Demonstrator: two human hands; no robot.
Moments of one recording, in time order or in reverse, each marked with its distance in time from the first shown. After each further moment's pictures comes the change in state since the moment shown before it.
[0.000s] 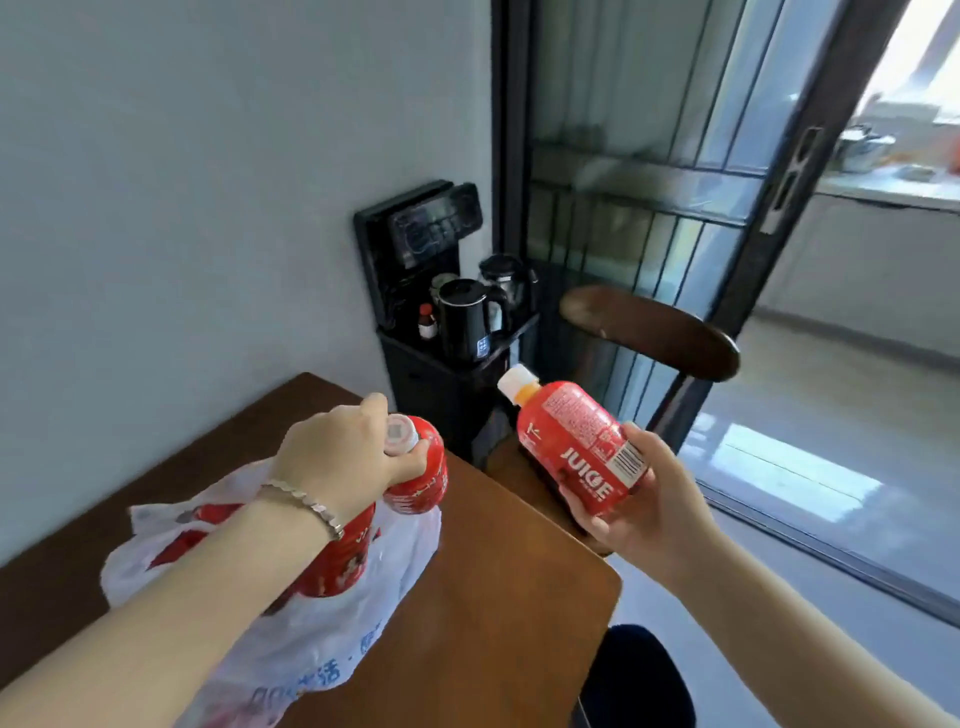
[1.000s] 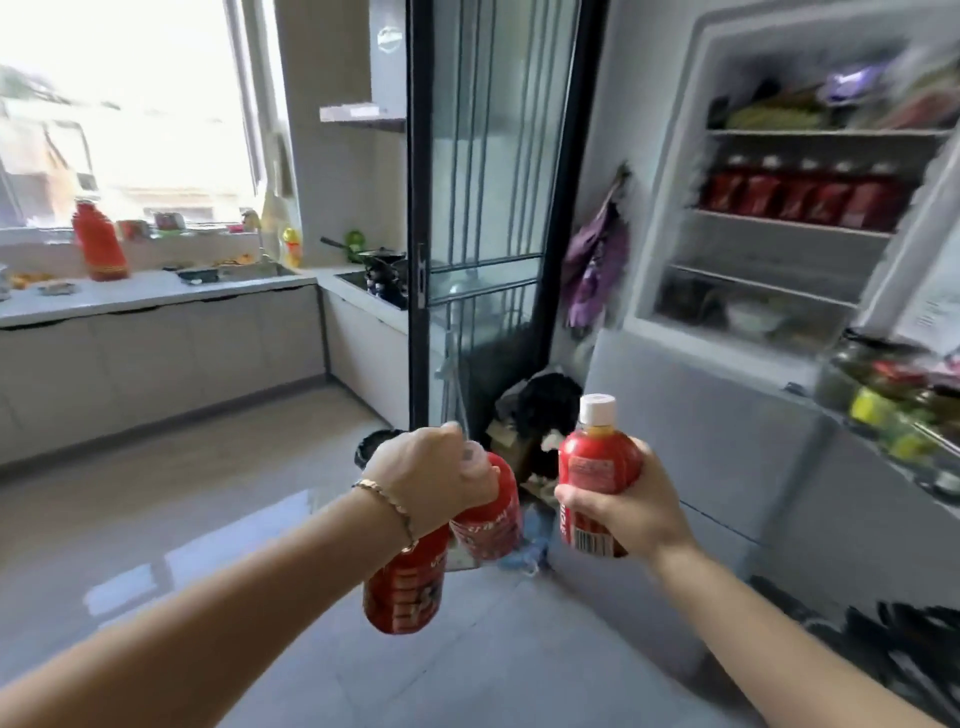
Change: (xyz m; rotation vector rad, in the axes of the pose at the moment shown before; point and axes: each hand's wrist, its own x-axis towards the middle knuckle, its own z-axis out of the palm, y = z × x) left_hand -0.258 0.854 -0.040 -0.378 -0.221 1.560; right_hand -0.537 -0.221 -0.582 -0.503 1.378 -1.138
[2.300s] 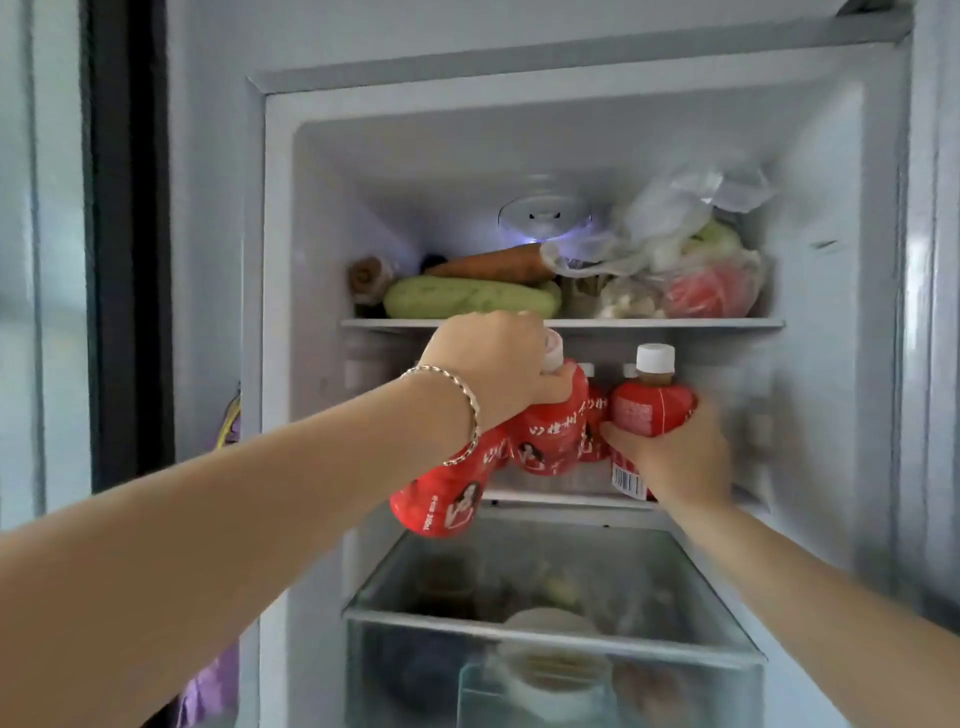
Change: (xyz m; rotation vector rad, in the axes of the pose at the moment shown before) left_hand 0.848 0.326 -0.059 -0.035 0.623 0.768; right_hand 0.709 0.059 -0.450 -0.314 1.142 -0.220
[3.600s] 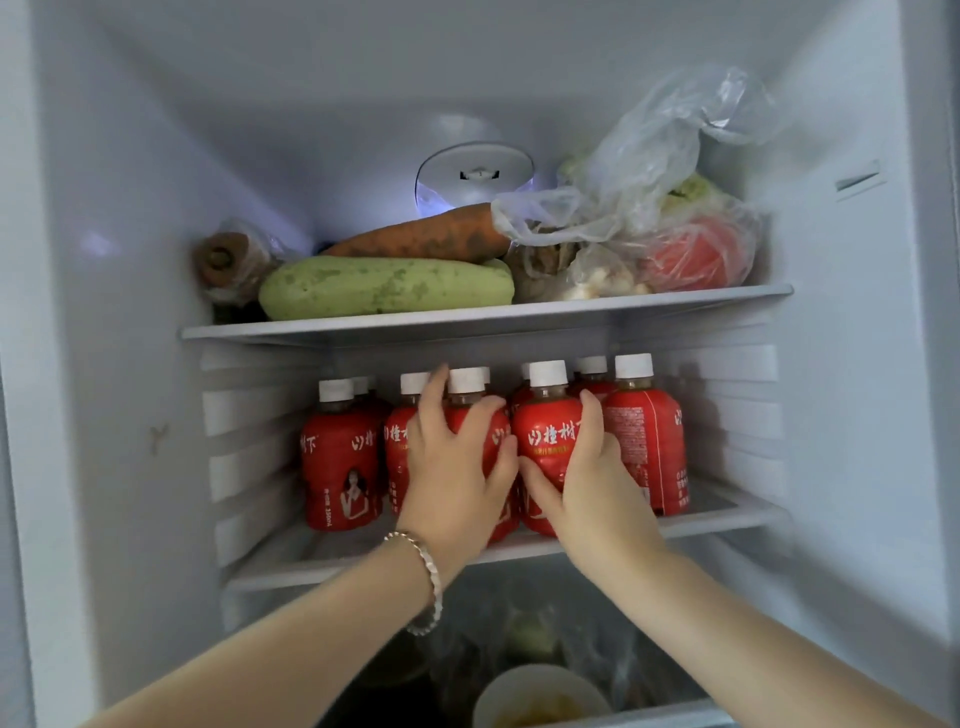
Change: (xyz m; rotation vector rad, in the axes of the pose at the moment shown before) left_hand 0.017 -0.031 0.182 -0.653 0.161 -0.070; right_hand -0.011 0.018 0.068 -0.617 -0.160 -0.192
